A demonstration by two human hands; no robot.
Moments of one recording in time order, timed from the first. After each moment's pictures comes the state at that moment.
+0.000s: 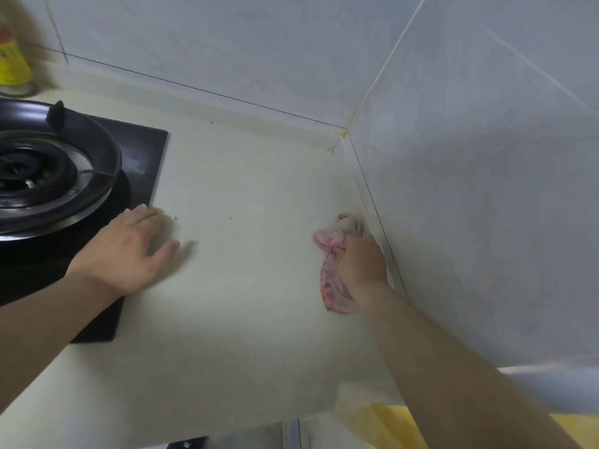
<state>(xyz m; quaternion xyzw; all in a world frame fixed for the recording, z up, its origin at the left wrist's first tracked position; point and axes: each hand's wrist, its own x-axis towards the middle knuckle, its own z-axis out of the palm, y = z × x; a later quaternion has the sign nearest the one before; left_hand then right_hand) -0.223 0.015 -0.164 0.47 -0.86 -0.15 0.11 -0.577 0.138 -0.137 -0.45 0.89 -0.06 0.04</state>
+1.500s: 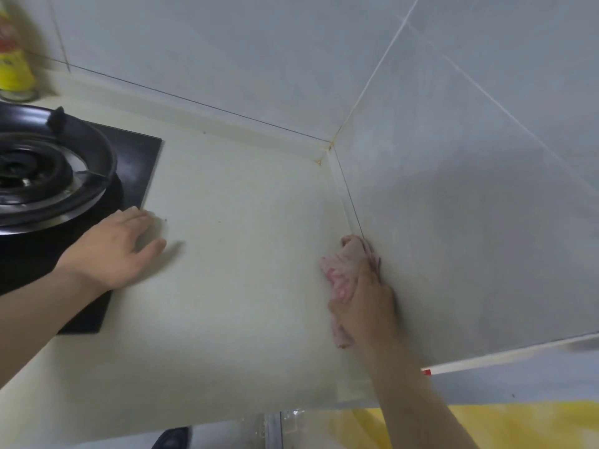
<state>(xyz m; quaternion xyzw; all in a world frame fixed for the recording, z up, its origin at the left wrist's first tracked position) -0.221 0.020 -0.158 0.48 -0.85 -0.18 0.13 -0.572 0.226 -0.117 -0.48 0.87 -0.10 0.03</state>
